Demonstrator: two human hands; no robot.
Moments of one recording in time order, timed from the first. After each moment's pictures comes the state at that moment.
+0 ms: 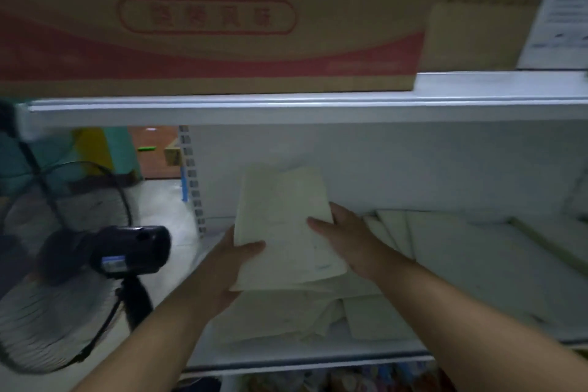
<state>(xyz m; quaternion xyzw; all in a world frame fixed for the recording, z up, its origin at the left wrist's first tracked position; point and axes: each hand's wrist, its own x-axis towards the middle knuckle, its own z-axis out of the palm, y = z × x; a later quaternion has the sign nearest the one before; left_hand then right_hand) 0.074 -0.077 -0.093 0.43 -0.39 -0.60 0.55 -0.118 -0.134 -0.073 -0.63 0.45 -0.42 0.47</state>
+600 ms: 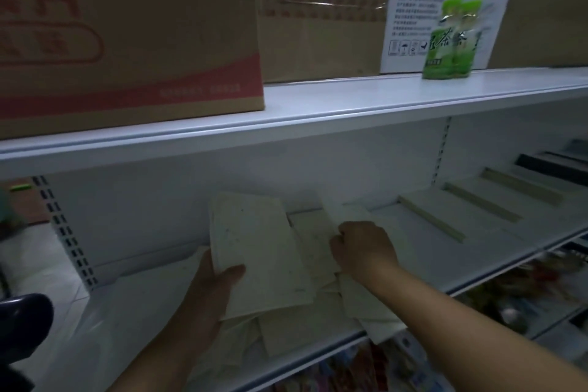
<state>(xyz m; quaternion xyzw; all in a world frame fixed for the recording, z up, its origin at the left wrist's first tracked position) -0.040 -0.101 -0.102 0.45 -0.44 -0.56 0.54 -0.266 -0.097 -0.067 -0.64 0.74 -0.22 0.01</state>
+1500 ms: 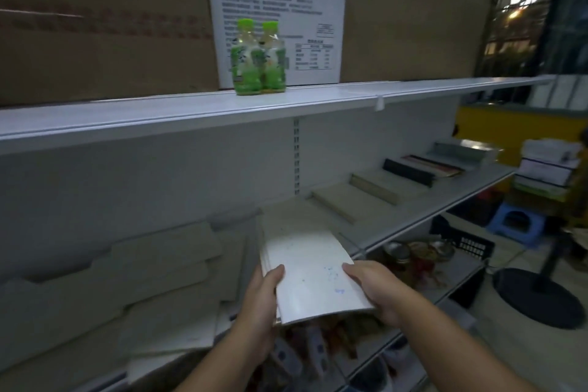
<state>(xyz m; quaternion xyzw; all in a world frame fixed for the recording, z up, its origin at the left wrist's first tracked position) -0.430 -0.013 -0.109 0.40 -0.42 -0.69 0.43 -0.610 0.024 -0.103 -0.32 0.68 -0.44 0.49</state>
